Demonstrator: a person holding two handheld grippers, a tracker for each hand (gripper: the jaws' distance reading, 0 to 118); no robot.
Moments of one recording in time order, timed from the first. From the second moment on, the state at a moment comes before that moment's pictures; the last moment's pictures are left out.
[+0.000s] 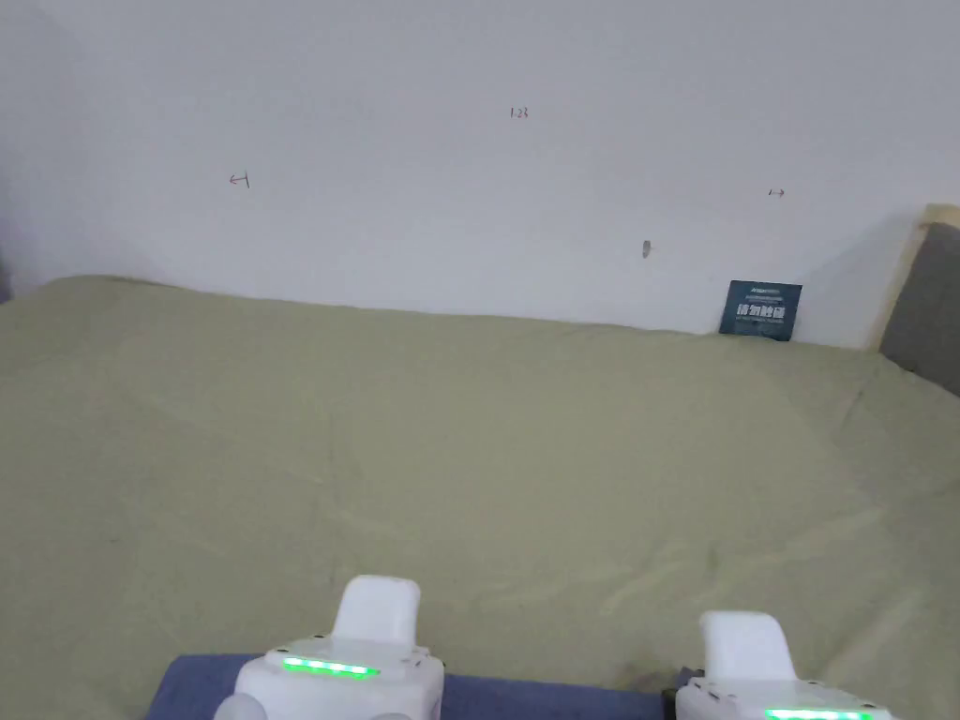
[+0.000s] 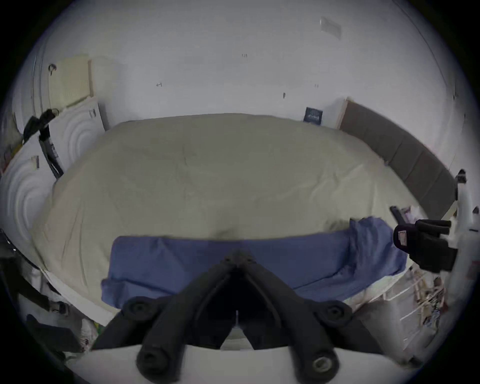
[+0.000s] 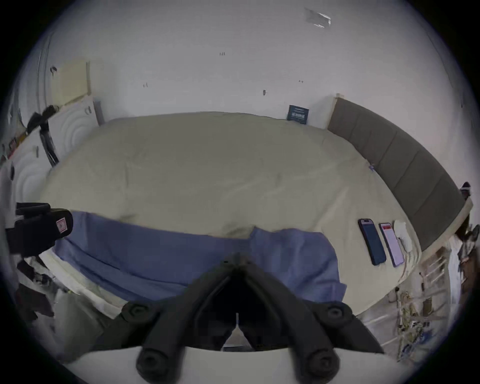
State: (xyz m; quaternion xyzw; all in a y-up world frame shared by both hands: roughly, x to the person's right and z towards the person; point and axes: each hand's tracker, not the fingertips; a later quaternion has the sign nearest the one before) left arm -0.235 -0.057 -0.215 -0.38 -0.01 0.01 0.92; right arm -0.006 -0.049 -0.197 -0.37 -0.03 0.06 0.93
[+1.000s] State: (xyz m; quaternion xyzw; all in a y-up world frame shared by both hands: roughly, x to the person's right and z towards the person) left arm -0.508 -0.130 -0.215 -0.49 -0.04 0.29 0.82; right arm 0.029 -0.023 -0.185 -0.38 0.04 -0.01 0.92
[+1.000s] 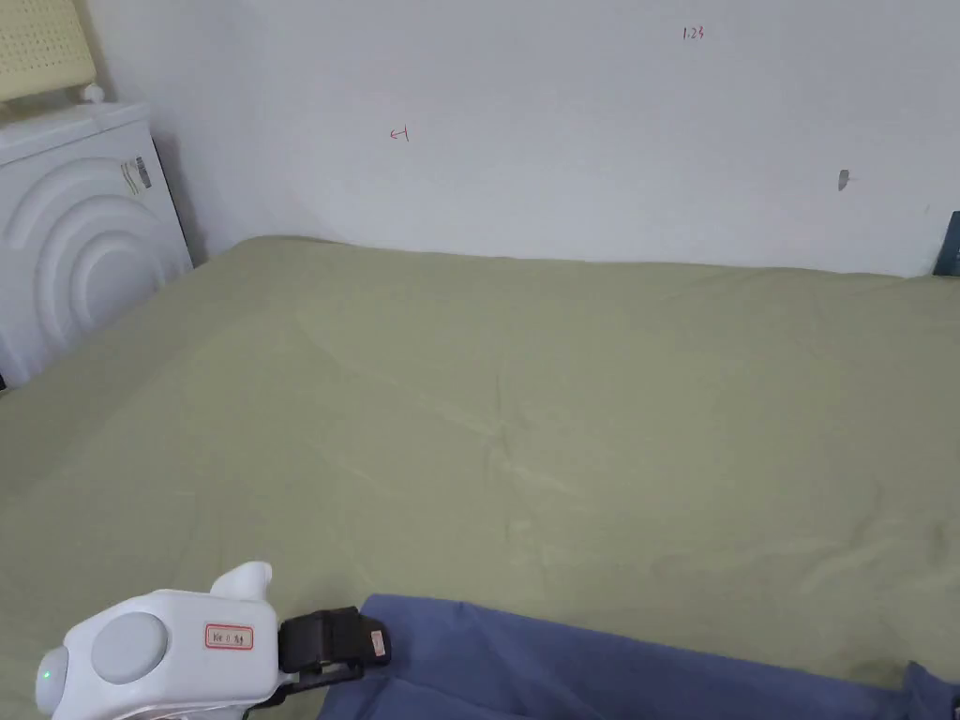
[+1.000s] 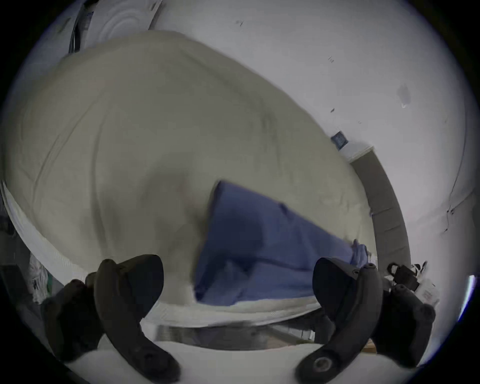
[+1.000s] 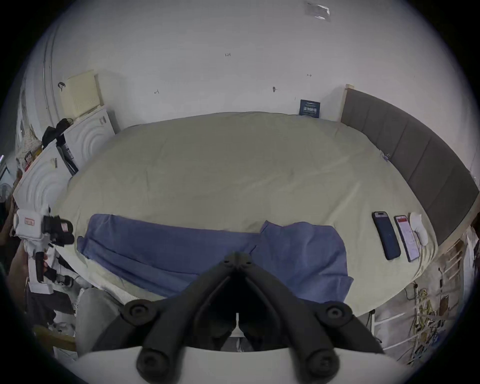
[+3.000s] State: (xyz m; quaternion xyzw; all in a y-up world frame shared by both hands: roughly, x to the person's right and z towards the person) left arm -0.240 -0.163 -0.281 -0.44 -0.23 0.31 0.81; right arm 0.092 -0.006 -0.142 -0.35 0.03 -0.08 0.93
